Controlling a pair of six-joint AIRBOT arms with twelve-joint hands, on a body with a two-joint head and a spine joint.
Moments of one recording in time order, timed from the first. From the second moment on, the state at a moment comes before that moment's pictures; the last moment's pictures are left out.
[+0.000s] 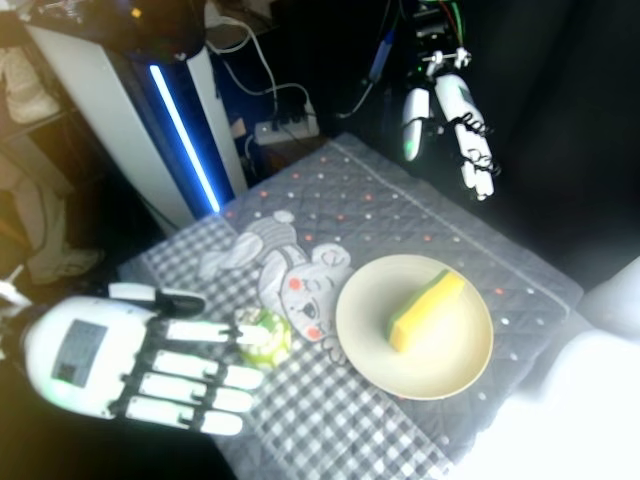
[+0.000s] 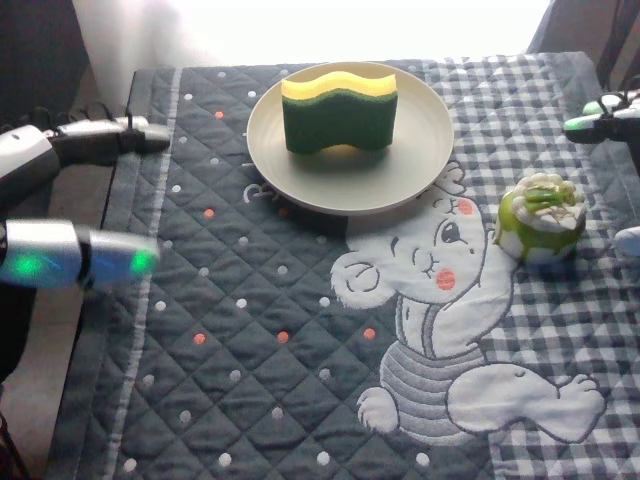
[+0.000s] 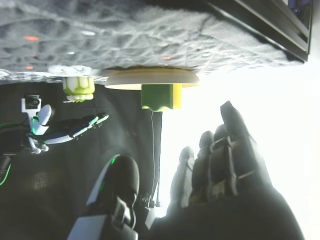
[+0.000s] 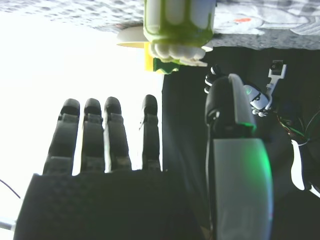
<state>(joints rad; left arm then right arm) 1.05 -0.87 1.13 -0.10 -0.89 0.52 -1.08 -0.89 1.25 -0.05 0.96 -0.39</state>
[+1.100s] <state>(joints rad) 0.41 -1.26 1.54 0.28 -0.31 0.63 -1.08 -0.89 1.25 -0.10 0.97 -0.37</state>
